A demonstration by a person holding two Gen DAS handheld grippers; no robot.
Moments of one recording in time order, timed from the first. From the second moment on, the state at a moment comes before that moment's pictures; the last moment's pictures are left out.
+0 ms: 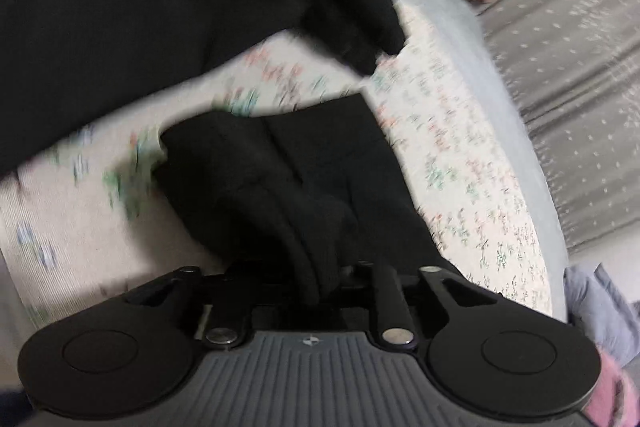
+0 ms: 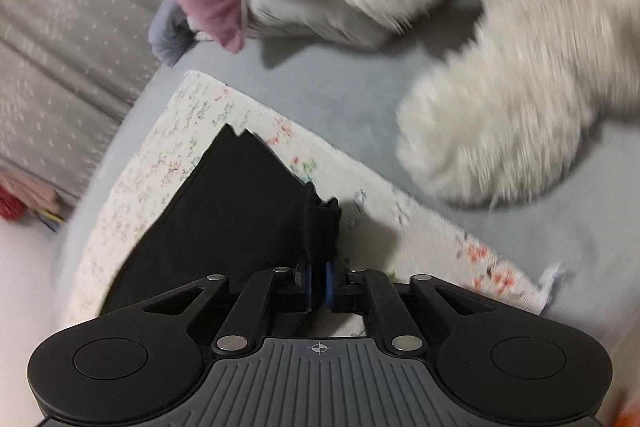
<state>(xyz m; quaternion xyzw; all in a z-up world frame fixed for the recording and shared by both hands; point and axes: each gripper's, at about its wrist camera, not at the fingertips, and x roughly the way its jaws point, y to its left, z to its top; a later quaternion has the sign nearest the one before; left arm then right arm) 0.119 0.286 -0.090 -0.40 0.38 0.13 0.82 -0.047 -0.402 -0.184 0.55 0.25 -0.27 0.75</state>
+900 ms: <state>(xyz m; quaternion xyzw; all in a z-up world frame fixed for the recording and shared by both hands) 0.137 0.235 -0.012 -0.30 0.31 0.13 0.89 0.068 -0.379 -0.127 0.21 0.34 -0.27 0.88</state>
